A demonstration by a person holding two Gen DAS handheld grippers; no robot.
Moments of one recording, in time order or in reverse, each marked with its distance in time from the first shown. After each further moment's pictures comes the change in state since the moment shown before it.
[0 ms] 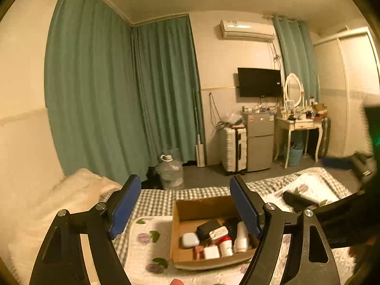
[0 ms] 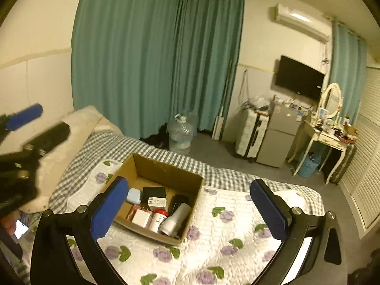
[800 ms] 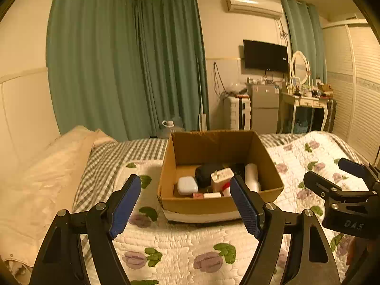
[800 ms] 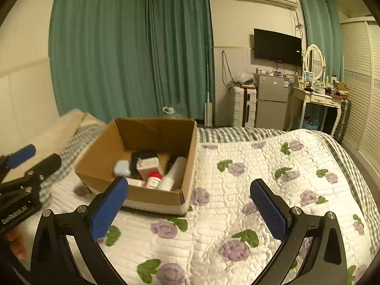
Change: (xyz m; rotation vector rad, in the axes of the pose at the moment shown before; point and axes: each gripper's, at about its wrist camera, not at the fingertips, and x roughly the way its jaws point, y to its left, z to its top) left arm 0.050 -0.015 -0.136 -0.041 0.156 0.009; right arm 0.066 -0.003 -0.140 0.196 0.020 -0.037
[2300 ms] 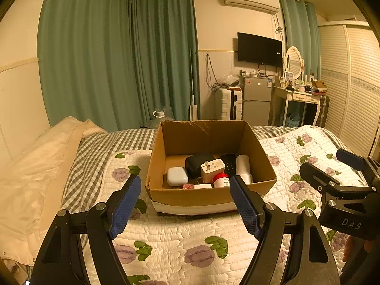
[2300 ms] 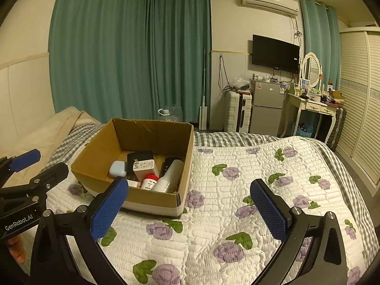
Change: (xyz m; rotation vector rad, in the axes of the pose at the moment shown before) left arm 0.001 -0.003 -0.006 -0.011 0.053 -0.056; right arm -0.011 0.000 0.001 -0.028 -0.026 -0.032
